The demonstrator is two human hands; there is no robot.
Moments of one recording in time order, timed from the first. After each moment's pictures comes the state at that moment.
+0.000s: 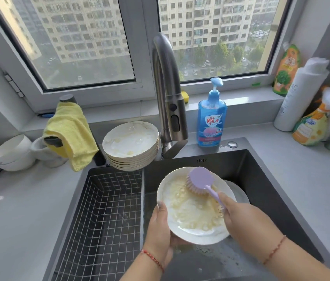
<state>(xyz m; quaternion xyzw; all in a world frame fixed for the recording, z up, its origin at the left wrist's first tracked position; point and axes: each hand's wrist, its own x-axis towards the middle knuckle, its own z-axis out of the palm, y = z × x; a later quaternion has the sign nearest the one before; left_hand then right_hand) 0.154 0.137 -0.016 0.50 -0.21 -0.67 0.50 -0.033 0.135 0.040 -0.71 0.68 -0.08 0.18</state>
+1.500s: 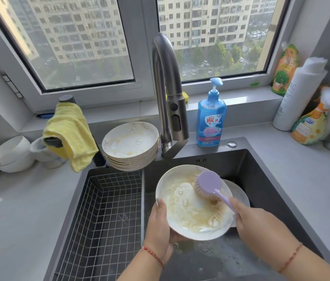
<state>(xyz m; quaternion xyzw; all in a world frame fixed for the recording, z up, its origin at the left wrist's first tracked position) 0.158 0.131 -0.015 0.52 -0.21 -0.66 0.50 -0.047 0.148 0.041 -0.69 0.70 -0.07 0.19</state>
